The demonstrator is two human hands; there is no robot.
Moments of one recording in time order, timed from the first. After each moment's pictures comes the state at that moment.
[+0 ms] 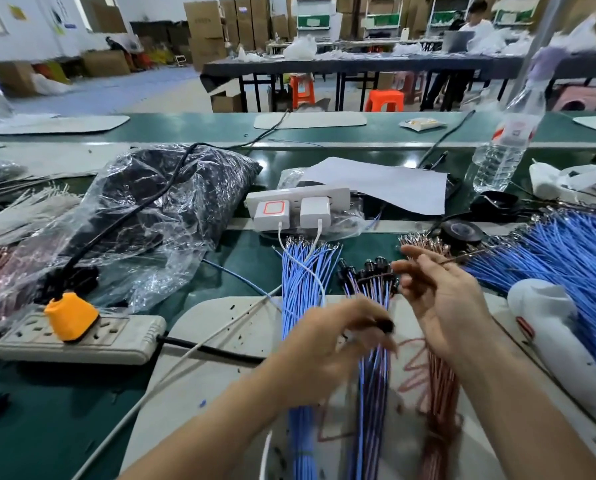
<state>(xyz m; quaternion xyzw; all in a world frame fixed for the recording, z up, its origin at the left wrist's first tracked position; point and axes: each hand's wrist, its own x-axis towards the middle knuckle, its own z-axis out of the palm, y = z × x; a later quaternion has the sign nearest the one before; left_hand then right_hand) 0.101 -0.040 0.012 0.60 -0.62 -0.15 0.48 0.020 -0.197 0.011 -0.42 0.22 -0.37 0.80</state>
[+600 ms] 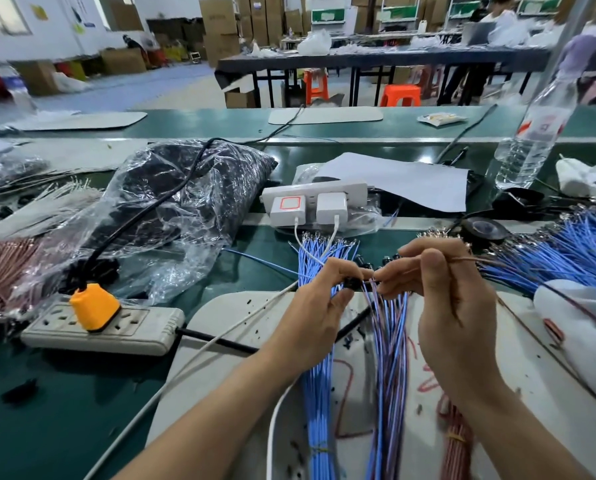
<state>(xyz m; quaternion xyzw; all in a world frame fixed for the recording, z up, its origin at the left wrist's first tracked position) 0.128 -0.047 -0.003 0.68 -0.50 -0.07 0.52 0.018 -0.141 0.026 -0.72 0.07 -0.51 0.47</state>
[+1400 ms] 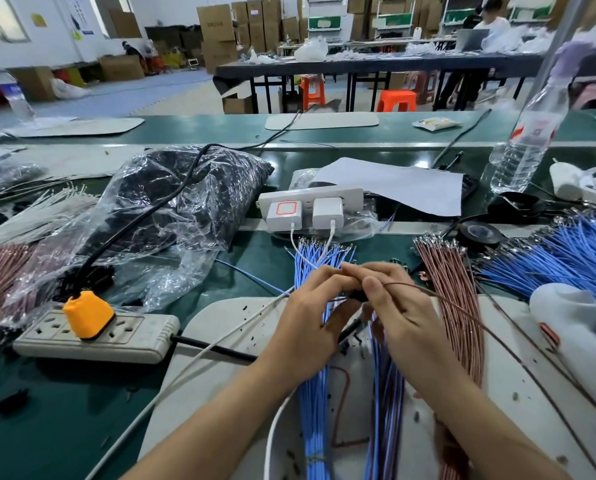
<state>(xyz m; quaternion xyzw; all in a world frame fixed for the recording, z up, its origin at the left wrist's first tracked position) 0.131 -0.050 -0.008 0.65 -0.54 0.03 0.53 0.030 -0.142 0.006 -0.77 0.11 -0.35 0.53</state>
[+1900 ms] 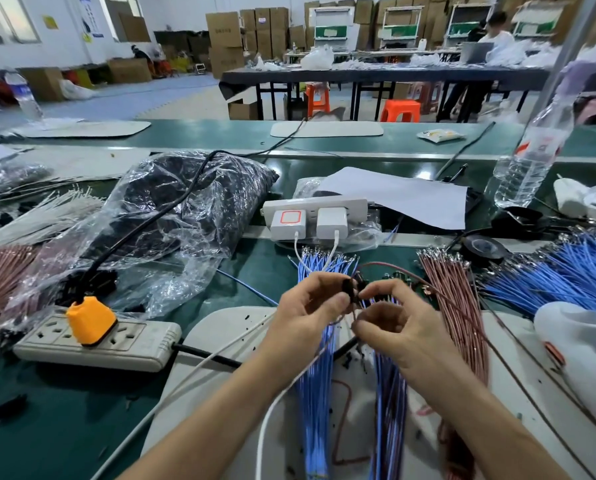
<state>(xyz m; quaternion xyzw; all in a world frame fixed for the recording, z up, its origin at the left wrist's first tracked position) 0.135 -0.050 0.001 0.52 -0.33 -0.26 0.75 0.027 -0.151 0.011 -0.69 0.16 -0.21 0.67</state>
